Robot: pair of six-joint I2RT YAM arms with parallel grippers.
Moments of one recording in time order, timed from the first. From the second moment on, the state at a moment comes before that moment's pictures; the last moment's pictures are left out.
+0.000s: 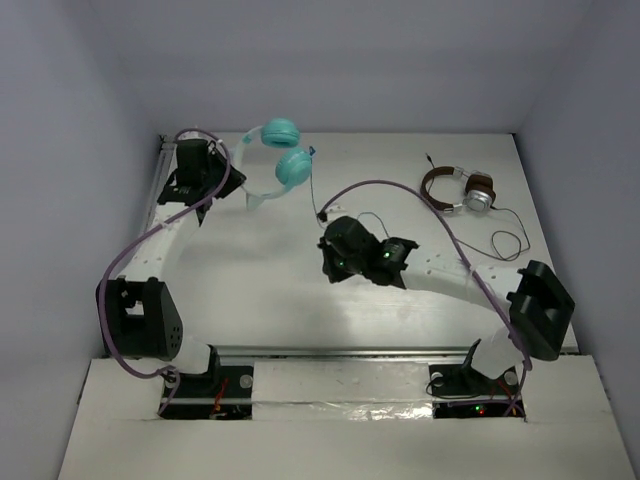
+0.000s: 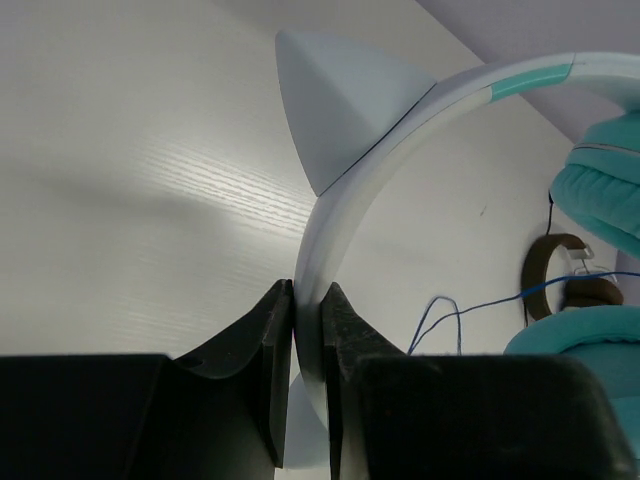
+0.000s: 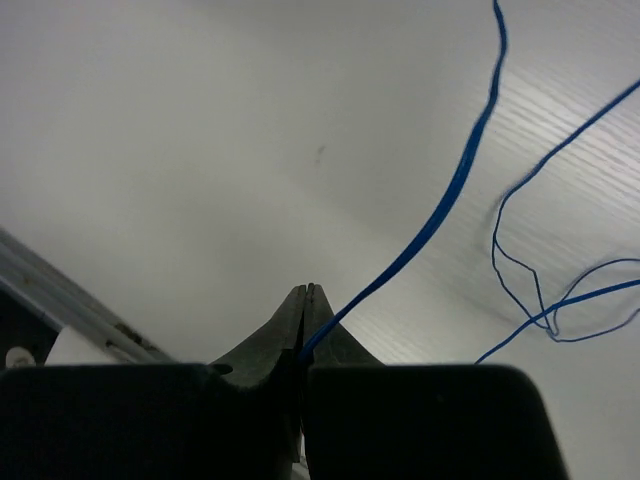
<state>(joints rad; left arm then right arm) -0.05 1.46 1.20 -0.29 0.14 -0.68 0.94 1.53 1.09 -0.32 0.16 0.48</state>
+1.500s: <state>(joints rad) -0.45 1.35 1.18 -0.55 0.13 -0.08 0.86 1.51 1.54 -0.72 0.27 0.08</state>
